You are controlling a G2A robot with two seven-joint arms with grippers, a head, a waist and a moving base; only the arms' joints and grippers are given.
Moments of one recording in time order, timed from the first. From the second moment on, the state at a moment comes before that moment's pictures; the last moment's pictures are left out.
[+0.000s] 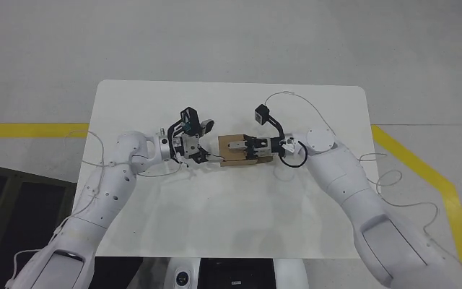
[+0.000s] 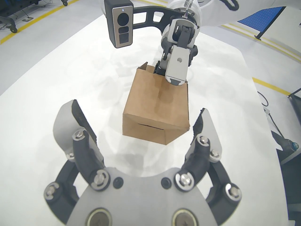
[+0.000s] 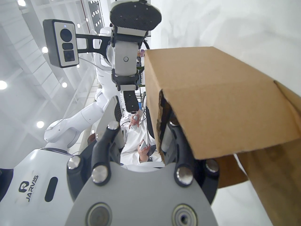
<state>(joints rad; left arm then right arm) 0.86 -1.09 -1.03 -1.22 1.14 -1.01 -0.01 -0.57 -1.37 0.80 -0.68 0.53 -0.42 1.28</state>
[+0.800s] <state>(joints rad) 0.84 -1.11 -0.97 -1.17 1.18 -1.01 0.06 -0.80 -1.22 1.03 -1.09 0.37 -0.23 1.29</state>
